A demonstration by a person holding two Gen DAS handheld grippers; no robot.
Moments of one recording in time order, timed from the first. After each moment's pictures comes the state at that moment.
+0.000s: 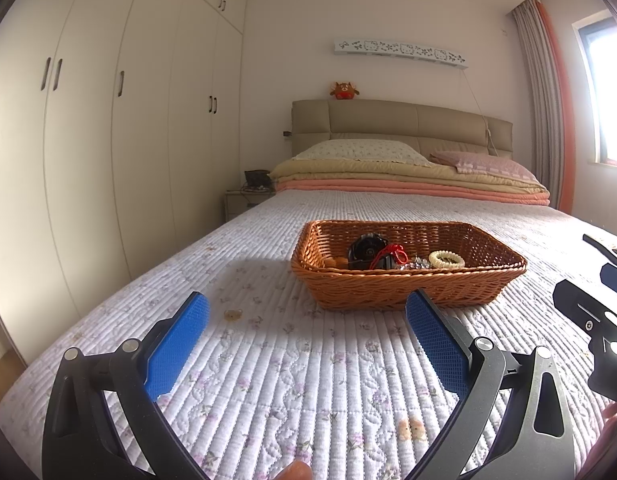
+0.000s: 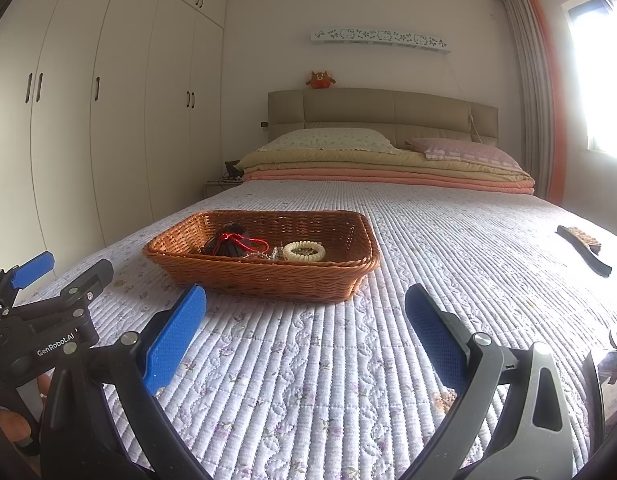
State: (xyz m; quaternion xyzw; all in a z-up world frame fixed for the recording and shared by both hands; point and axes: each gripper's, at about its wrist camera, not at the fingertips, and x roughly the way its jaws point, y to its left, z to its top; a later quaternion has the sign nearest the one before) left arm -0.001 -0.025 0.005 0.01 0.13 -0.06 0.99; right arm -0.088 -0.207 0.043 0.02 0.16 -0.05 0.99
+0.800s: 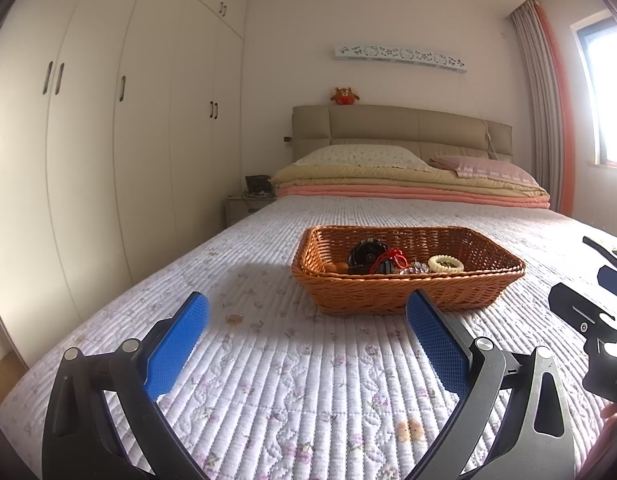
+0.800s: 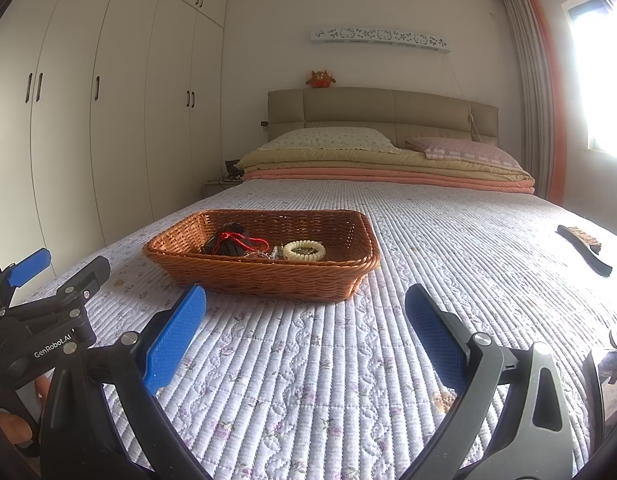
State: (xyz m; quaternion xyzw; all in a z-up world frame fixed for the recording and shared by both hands) left arm -0.008 -0.028 0.007 0.01 0.12 -0.05 0.99; right arm -0.087 -0.207 0.043 0.02 0.16 -0.05 0.99
